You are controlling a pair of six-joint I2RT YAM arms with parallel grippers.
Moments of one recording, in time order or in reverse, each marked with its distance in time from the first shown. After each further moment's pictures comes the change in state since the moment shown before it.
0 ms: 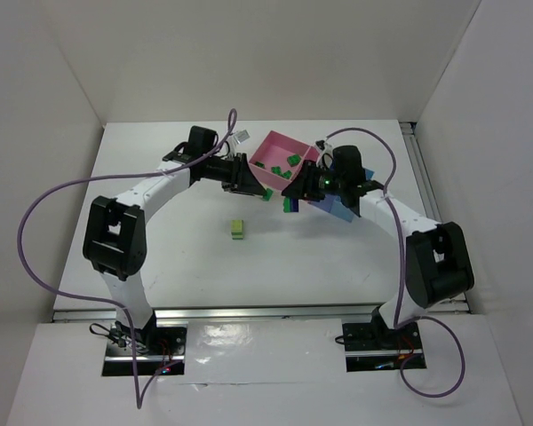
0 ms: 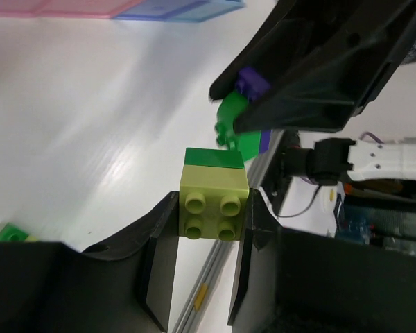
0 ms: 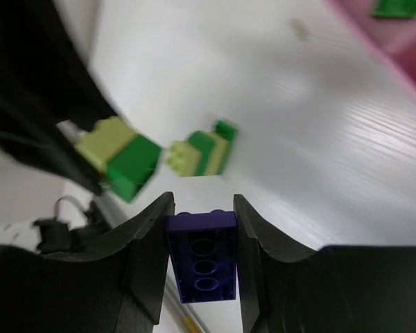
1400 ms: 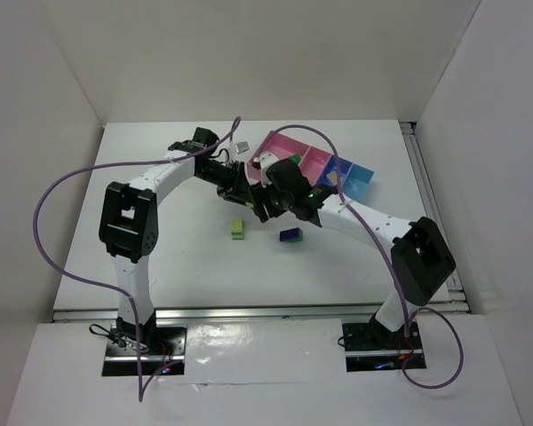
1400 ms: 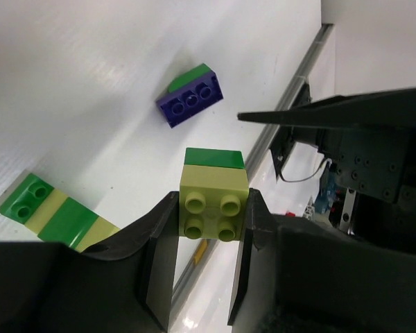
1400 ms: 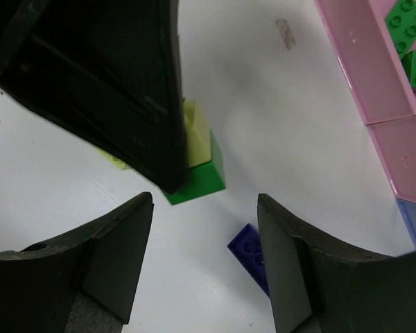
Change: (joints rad) left arm 0.043 0.192 0.188 -0.389 -0.002 0.186; right arm 0.417 0.084 0.195 -0.293 0.651 -0.449
